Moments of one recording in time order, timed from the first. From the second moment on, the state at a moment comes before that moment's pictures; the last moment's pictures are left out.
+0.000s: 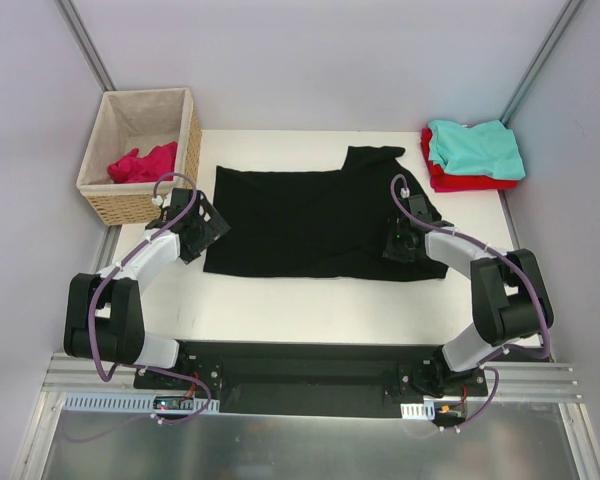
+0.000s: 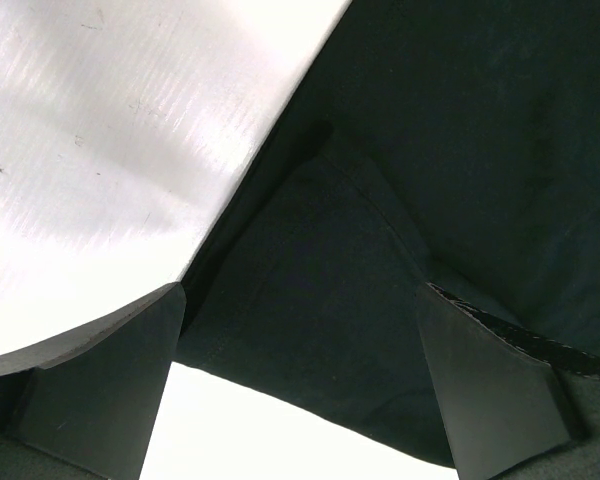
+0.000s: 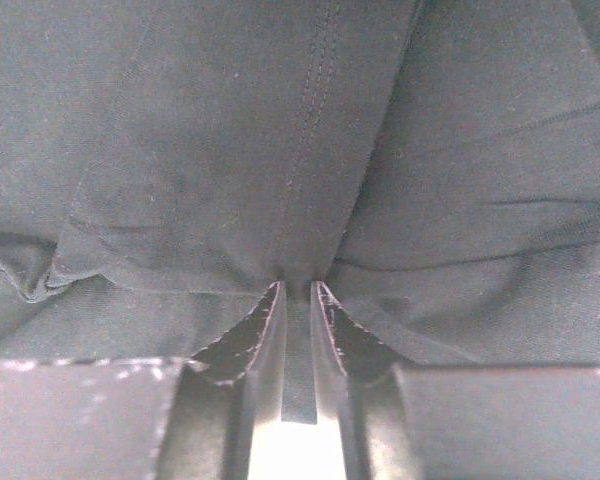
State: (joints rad) left arm -0.12 1.40 0.82 -0.39 -0.09 -0.80; right arm 0.28 1.58 0.85 -0.33 -0.02 0.47
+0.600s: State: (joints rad) left arm -0.12 1.40 0.82 -0.39 -0.09 -0.80; right arm 0.29 1.58 0.88 -0.35 -0.02 0.47
